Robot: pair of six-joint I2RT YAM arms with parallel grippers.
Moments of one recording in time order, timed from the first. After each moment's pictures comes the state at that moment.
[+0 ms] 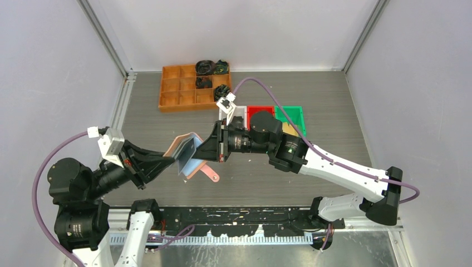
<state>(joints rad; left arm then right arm) 0.09 0.49 1.30 -0.82 1.08 -0.26 1.11 1.25 1.24 -0.02 -0.36 0.87</state>
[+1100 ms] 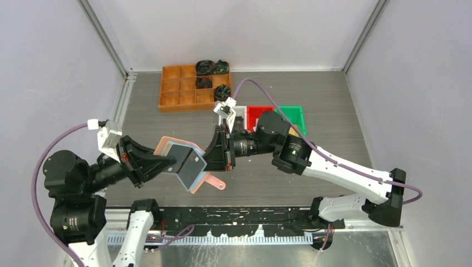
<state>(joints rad) 0.09 0.56 1.37 -0.81 1.15 -0.34 1.12 1.22 1.23 0.10 -0.61 0.79</state>
